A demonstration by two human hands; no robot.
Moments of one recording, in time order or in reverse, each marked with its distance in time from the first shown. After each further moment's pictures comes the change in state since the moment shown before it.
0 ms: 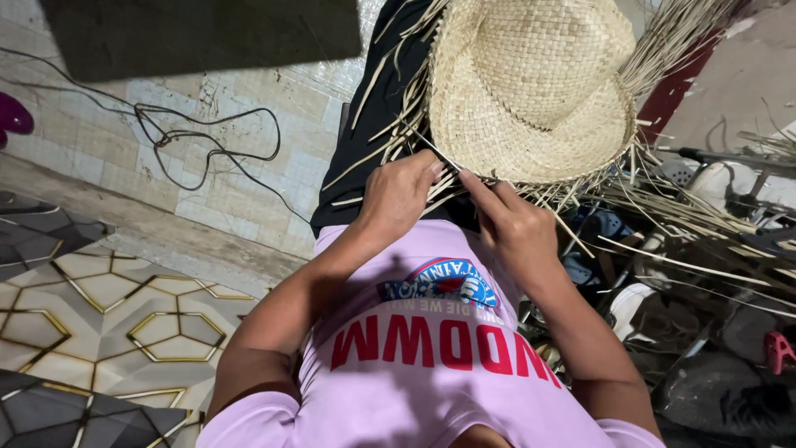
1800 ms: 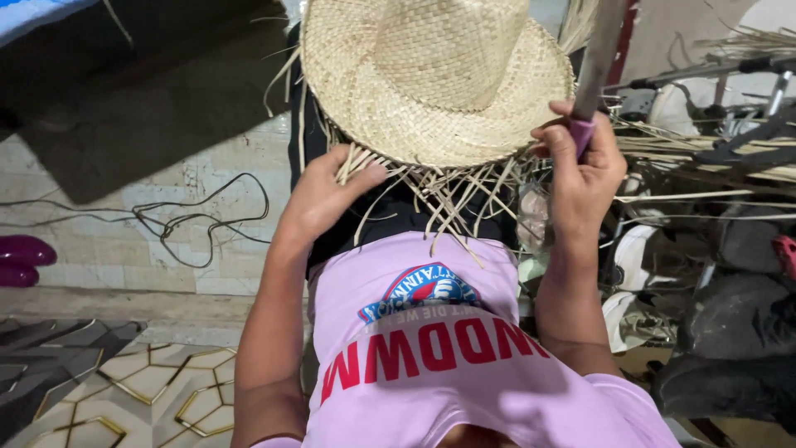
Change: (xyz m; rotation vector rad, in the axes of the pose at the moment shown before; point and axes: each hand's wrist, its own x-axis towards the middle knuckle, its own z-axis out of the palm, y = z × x) left_hand 0.041 0.024 -0.035 -0.308 -0.233 -0.195; right_hand -0.007 0.068 -0.050 0.831 0.658 0.495
